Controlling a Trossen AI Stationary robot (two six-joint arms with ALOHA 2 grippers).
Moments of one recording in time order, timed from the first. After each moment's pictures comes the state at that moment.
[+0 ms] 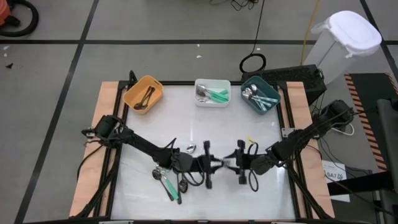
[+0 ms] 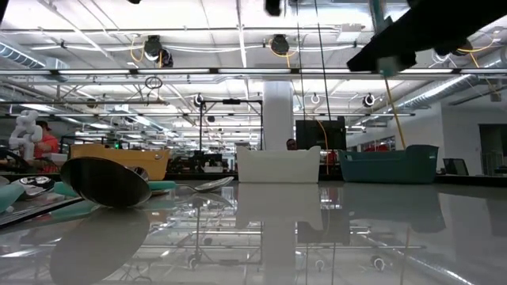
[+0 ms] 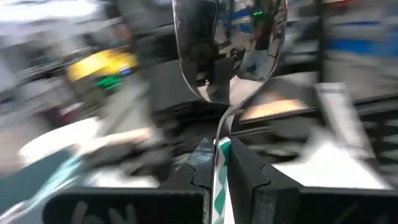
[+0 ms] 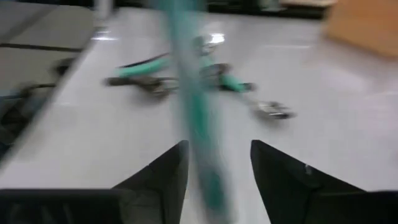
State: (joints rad) left arm -0.37 1.95 1.22 0.71 -0.38 0.23; right arm 0.55 1.33 0.60 0.19 0.50 0.26
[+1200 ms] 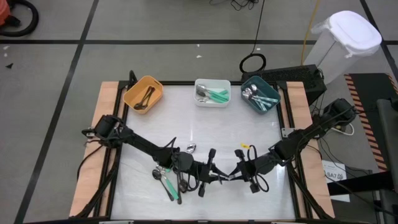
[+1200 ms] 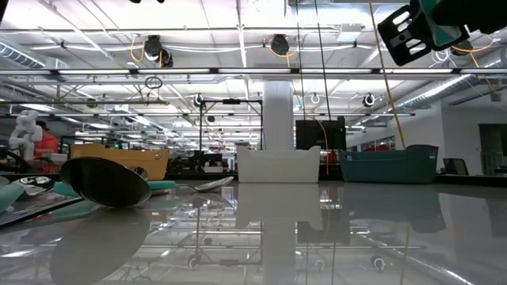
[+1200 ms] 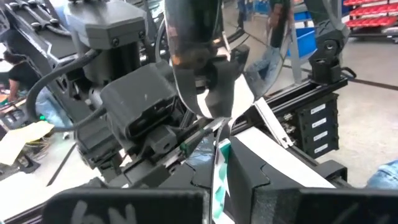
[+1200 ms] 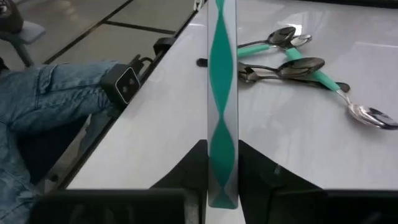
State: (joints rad) left arm -0.38 1.95 1.22 0.69 -0.06 0.34; right arm 0.56 1.27 0.60 0.15 0.15 0.19
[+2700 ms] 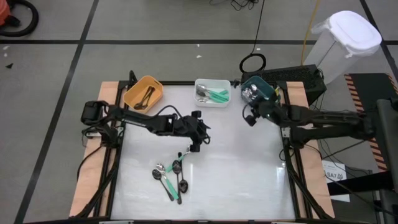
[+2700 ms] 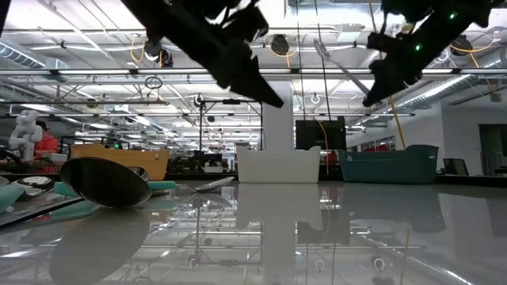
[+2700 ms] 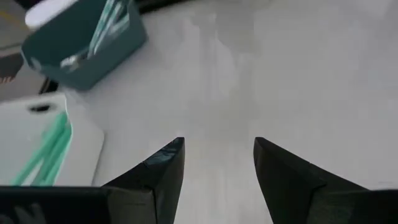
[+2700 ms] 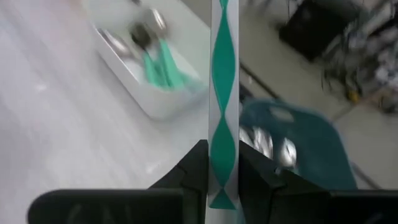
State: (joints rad) left arm -0.01 1.72 1.08 0.04 -0.13 0.25; right arm -0.22 0.86 0.60 -0.48 0.60 0.16
